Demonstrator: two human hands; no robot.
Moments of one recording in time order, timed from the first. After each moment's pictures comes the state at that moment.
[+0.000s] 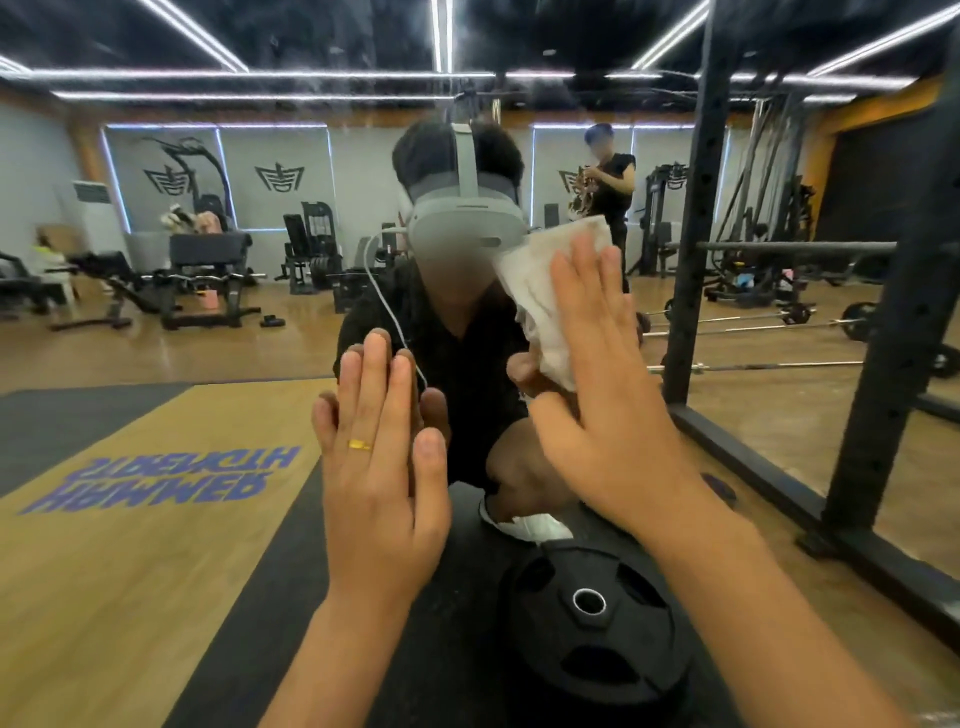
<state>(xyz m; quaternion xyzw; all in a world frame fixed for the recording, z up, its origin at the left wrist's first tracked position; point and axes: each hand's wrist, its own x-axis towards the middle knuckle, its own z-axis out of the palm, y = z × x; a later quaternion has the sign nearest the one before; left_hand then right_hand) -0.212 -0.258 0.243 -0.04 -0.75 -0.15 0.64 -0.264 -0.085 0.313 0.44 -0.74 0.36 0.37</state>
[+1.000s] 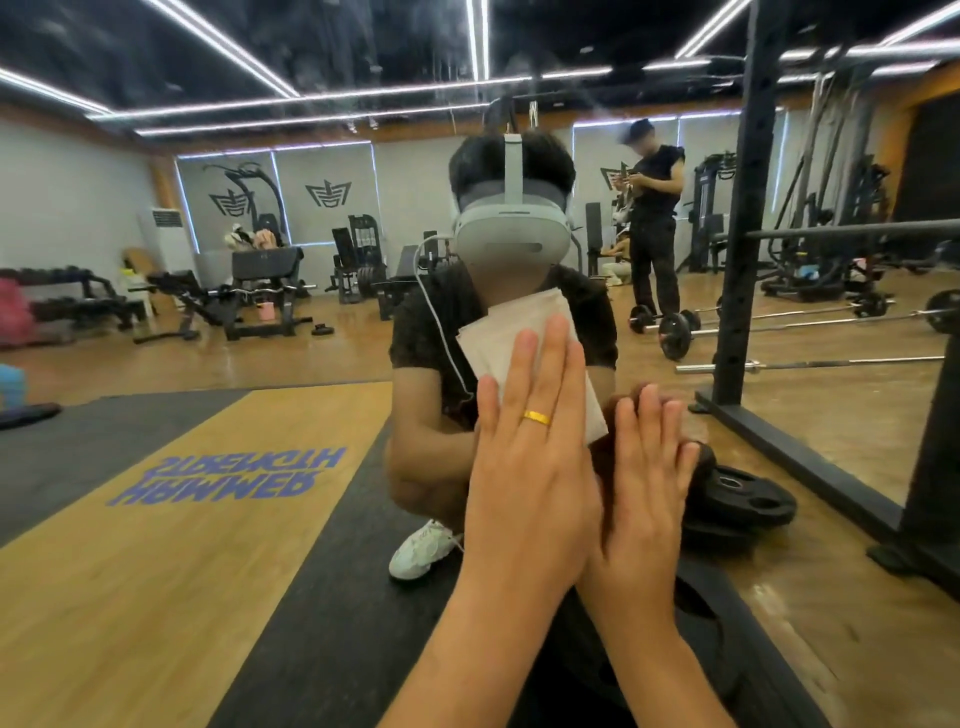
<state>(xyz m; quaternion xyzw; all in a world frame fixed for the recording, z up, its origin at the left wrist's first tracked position) -0.234 -0.176 0.244 -0.06 -0.82 -0.05 0.56 -0.281 -0.100 0.186 0.27 -0.69 0.45 0.50</state>
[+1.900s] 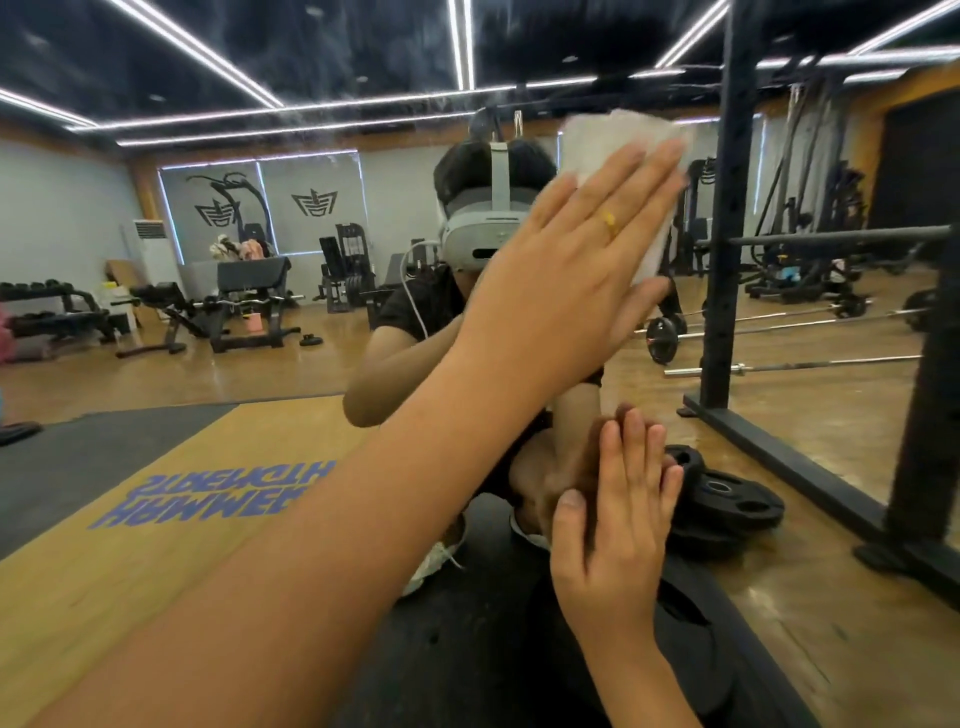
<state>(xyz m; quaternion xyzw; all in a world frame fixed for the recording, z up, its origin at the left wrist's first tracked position) -0.257 -0.179 0.396 -0.16 -0.82 0.20 0.52 -0.287 -0.108 0.181 0.24 -0.69 0.44 0.53</state>
